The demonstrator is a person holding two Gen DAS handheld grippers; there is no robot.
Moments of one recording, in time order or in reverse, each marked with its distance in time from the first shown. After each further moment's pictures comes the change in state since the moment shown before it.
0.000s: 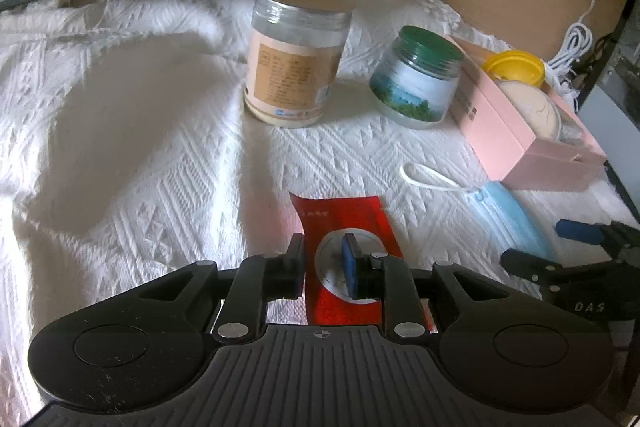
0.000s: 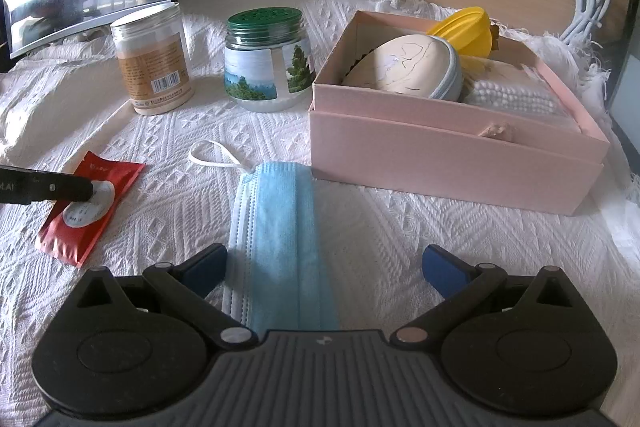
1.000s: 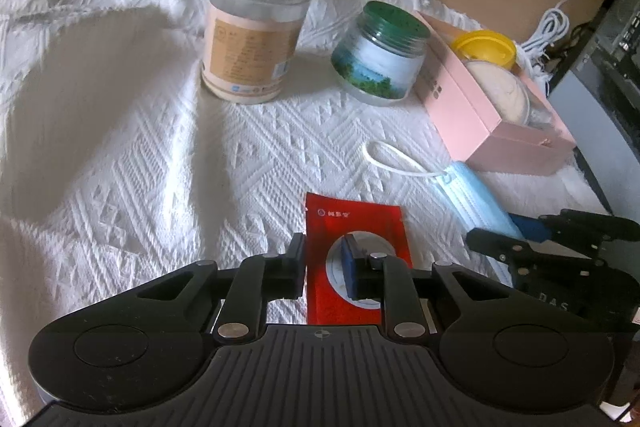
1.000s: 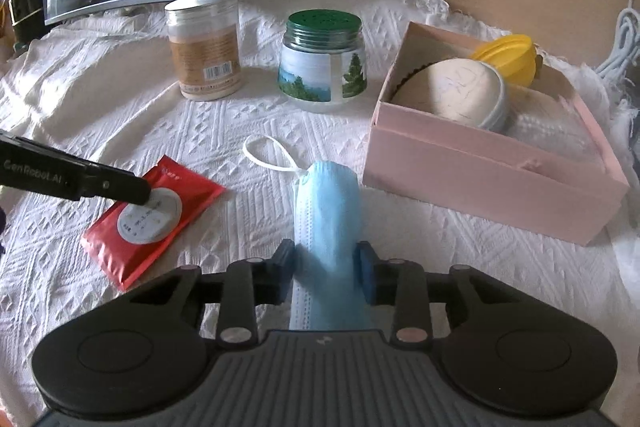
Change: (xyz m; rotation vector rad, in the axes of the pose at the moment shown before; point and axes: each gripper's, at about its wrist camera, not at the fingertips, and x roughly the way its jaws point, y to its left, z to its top) left arm 0.005 -0.010 0.007 -0.010 0.096 -0.111; right arm -0.016 0.022 0.011 -0.111 0.043 0.067
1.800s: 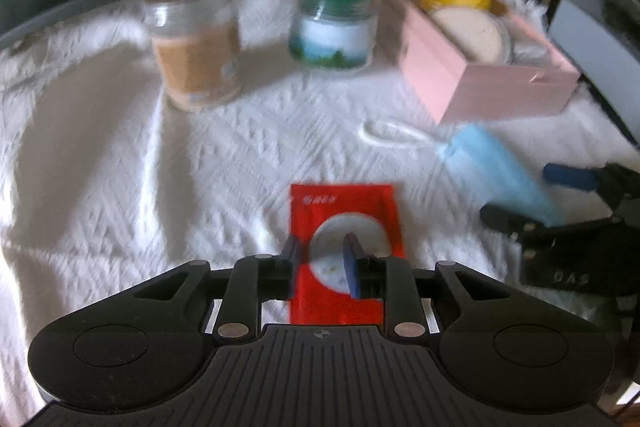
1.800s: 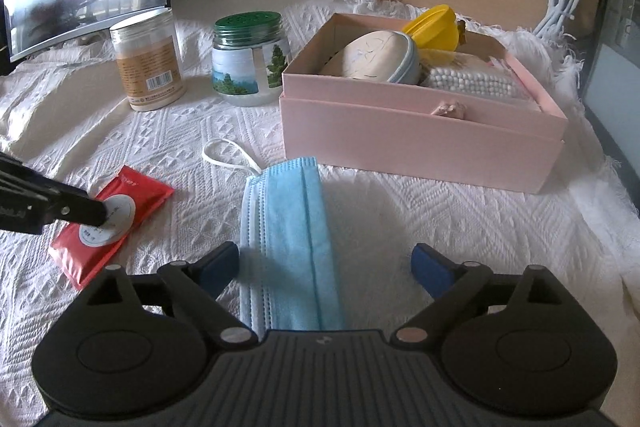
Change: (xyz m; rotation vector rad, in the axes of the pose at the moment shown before) left arm 0.007 -0.061 -0.011 0.184 0.039 0.130; right arm -0.007 -0.035 -0.033 0.121 -0.060 -0.073
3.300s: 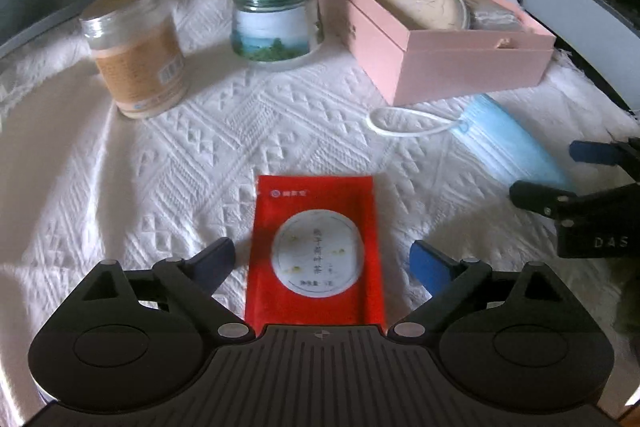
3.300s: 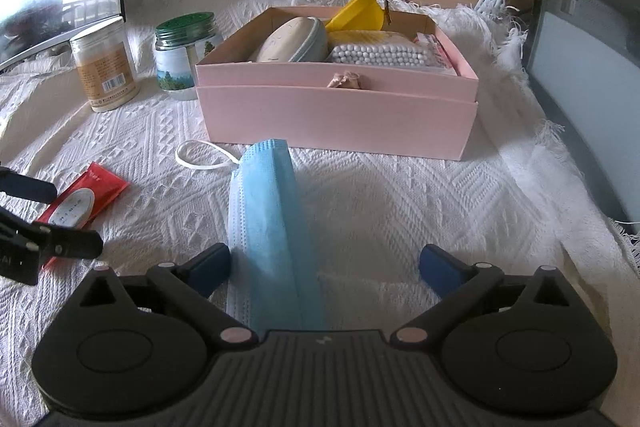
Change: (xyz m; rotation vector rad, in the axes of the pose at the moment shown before) left arm 0.019 -0.037 -0.009 0.082 0.000 0.006; right arm -0.020 -0.049 -0.014 0.067 0.015 -0.055
